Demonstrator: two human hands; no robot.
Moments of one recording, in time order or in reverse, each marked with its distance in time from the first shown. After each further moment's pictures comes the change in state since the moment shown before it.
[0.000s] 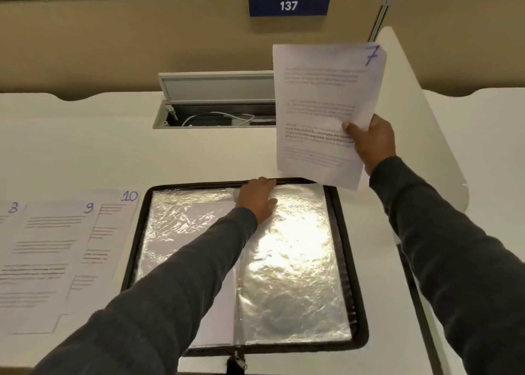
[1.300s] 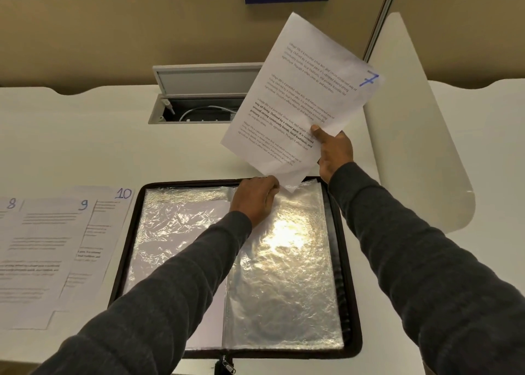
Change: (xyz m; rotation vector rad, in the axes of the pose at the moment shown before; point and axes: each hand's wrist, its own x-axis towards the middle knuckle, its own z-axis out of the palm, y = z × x) left_hand -0.005 0.016 -0.004 -0.116 0.297 0.158; right_hand 0.014 0.031 0.069 0.667 -0.038 0.384
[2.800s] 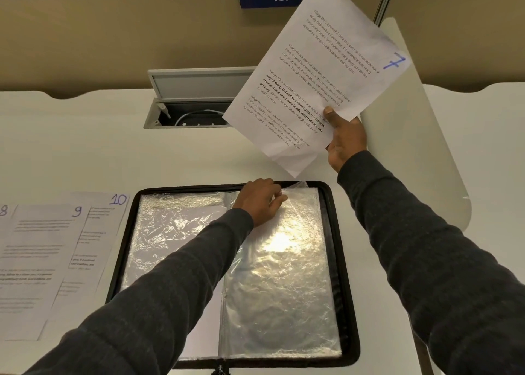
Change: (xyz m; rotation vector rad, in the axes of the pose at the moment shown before) left_hand 0.019 0.004 0.003 0.017 -0.207 0.017; right_hand 0.021 -0.036 -0.003 0.088 -0.030 -0.092
